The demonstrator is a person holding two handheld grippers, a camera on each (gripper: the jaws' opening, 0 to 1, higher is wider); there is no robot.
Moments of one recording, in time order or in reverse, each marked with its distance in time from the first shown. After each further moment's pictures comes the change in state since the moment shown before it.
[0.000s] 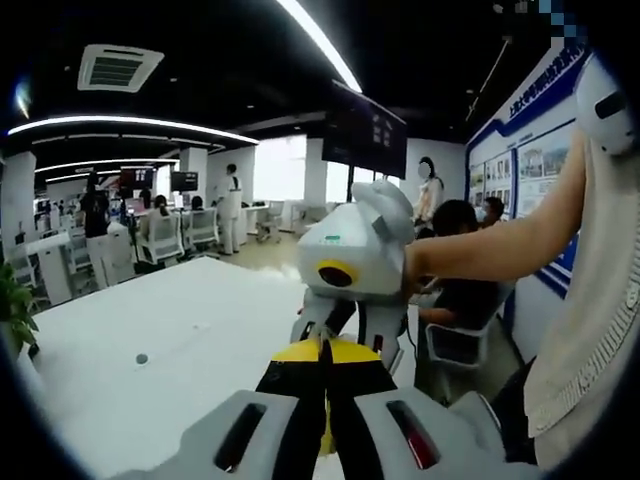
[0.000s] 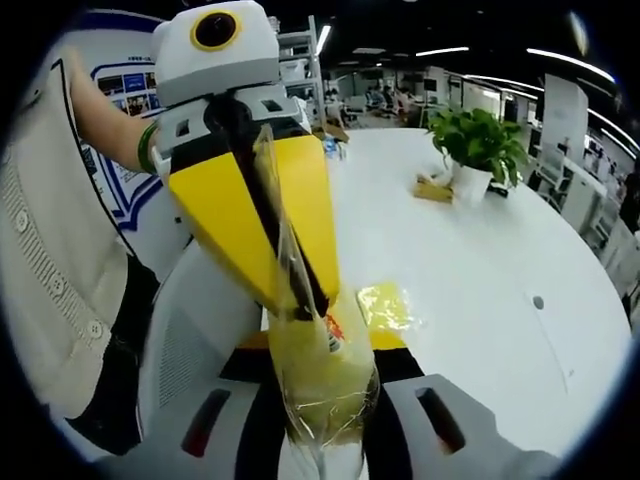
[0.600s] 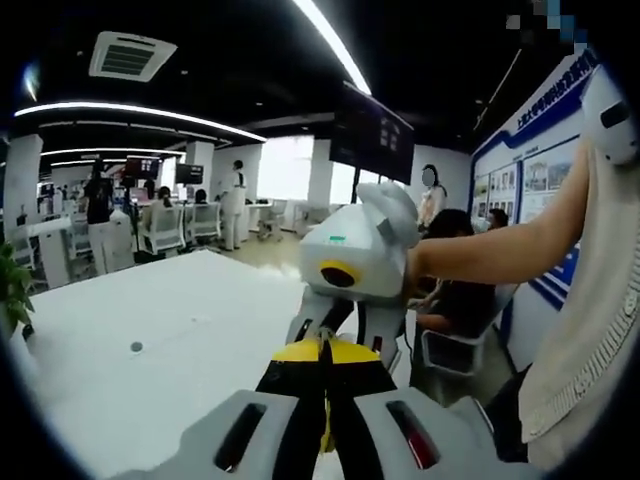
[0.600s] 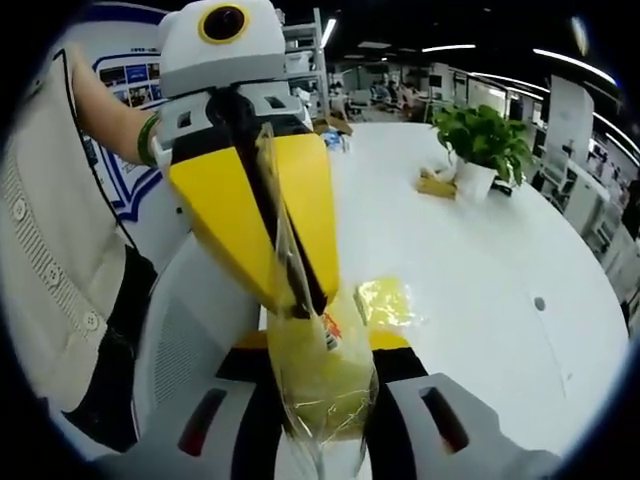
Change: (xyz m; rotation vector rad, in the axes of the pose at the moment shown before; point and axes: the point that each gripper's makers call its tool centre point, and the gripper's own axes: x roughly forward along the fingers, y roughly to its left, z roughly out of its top) left arm -0.003 0.004 -0.008 -0.056 -0.006 0.007; right arm 0.006 0.001 -0.006 -0.019 0.035 0.011
